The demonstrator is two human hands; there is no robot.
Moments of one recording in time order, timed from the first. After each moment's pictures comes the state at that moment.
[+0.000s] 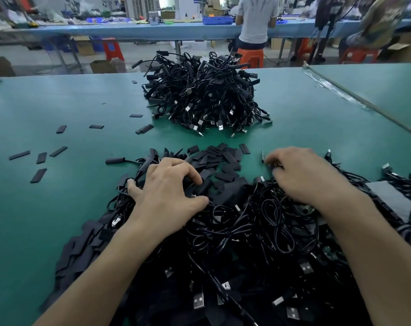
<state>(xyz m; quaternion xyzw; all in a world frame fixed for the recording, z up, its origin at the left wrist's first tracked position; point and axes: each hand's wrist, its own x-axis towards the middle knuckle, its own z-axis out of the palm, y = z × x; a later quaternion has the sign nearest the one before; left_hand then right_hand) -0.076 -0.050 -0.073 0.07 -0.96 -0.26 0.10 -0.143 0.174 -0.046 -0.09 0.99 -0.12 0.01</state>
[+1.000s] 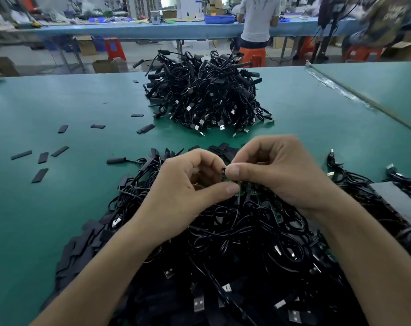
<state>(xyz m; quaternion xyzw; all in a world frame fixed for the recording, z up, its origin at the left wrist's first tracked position) -0.068 -0.034 -0.053 -0.15 -0.78 -0.60 0.10 -0.122 0.148 -0.037 -0.29 0.71 -0.64 0.04</state>
